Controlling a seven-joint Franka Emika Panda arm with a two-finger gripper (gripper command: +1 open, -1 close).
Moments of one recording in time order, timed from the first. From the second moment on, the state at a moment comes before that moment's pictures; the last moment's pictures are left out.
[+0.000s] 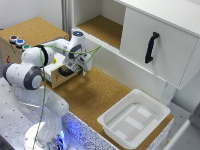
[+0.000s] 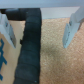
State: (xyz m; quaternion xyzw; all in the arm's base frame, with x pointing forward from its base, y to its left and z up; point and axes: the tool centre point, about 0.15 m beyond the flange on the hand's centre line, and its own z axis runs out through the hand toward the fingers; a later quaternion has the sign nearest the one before) arm 0.358 0.112 0.325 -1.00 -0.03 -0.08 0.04
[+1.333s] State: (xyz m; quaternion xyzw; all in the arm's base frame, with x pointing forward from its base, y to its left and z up) arm 0.373 0.183 0.448 -0.97 -0.16 -0.17 0.08
